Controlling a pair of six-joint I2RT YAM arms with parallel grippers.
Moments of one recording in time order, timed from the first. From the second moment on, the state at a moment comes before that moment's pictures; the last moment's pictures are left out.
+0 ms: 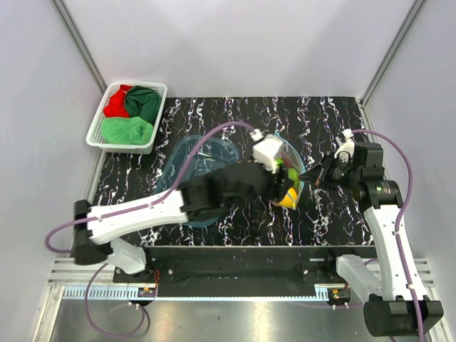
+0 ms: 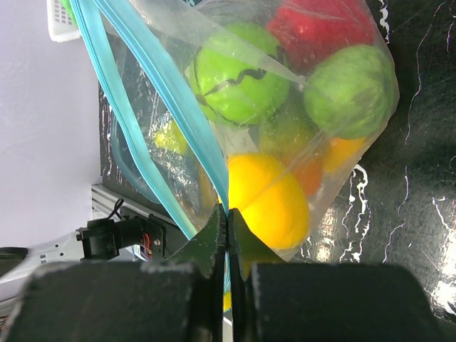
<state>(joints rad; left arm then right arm) -1.28 1.41 1.42 -0.29 -0.36 -0.42 0.02 0.89 0.98 -0.78 -0.59 0.49</state>
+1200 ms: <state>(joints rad) -1.16 1.81 1.64 -0.58 -0.09 -0.51 0.03 0.86 0.97 -0.77 -0.59 0.49</state>
